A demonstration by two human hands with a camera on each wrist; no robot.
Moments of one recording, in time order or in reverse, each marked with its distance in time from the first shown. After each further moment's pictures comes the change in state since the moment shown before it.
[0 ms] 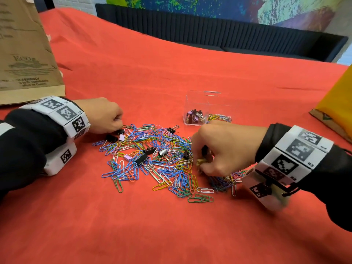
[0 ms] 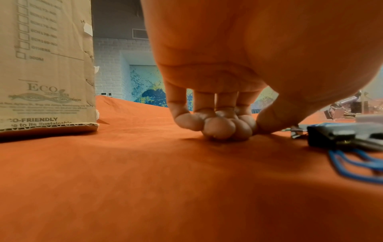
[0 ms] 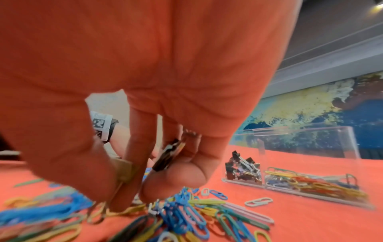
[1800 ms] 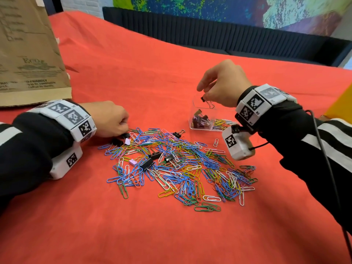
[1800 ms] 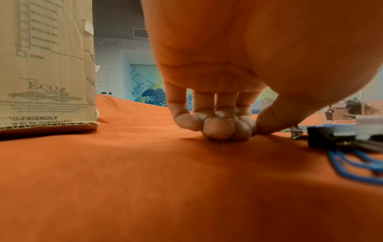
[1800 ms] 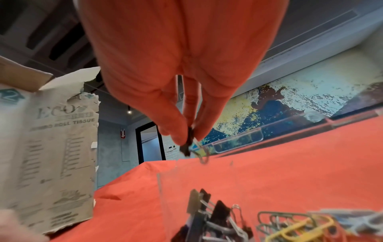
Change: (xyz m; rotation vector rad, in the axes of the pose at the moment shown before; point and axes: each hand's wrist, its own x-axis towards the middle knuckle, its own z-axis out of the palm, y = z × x) left_hand -0.001 0.003 -0.001 -0.025 -0.006 -0.019; right_hand 0.078 0.073 -0.052 0.269 0.678 0.425
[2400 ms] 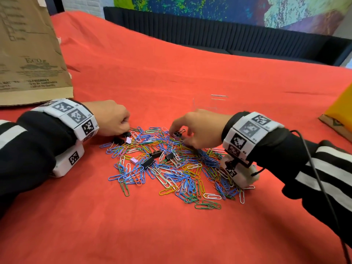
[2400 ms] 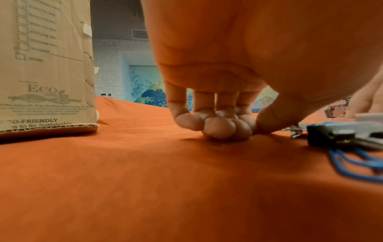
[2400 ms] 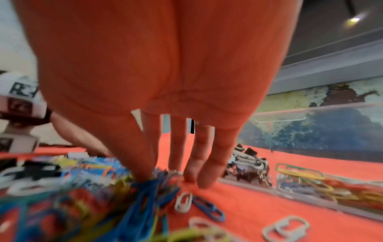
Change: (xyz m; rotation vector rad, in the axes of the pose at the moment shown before) left_hand 0.001 -0.001 0.001 0.007 -0.017 -0.021; right_hand -0.054 -0.029 0.039 -0.296 -0.581 -0.376
